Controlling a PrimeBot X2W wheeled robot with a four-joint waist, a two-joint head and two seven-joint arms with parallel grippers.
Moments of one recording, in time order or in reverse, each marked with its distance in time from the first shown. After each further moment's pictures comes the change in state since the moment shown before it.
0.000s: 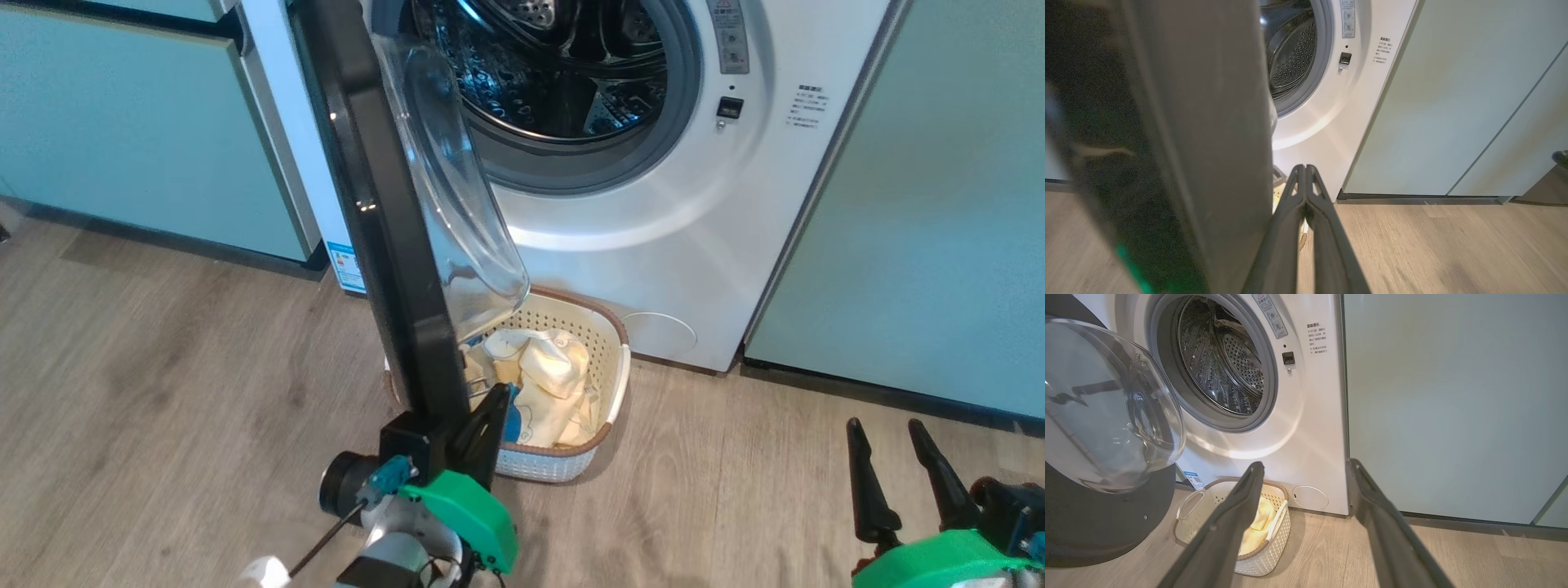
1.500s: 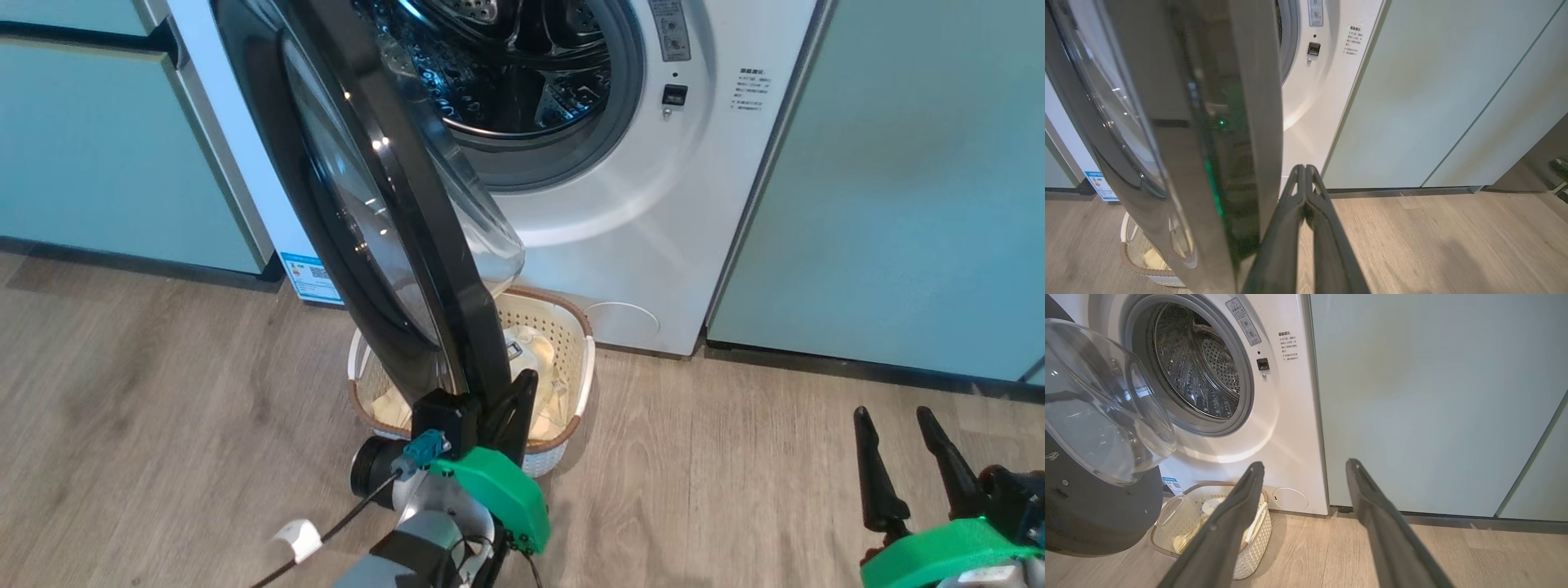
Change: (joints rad) left arm -0.102 0.001 -0.142 0.050 -0.149 0.097 0.000; right arm -0.022 -0.027 0.009 0.000 0.000 0.000 0.000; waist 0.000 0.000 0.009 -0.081
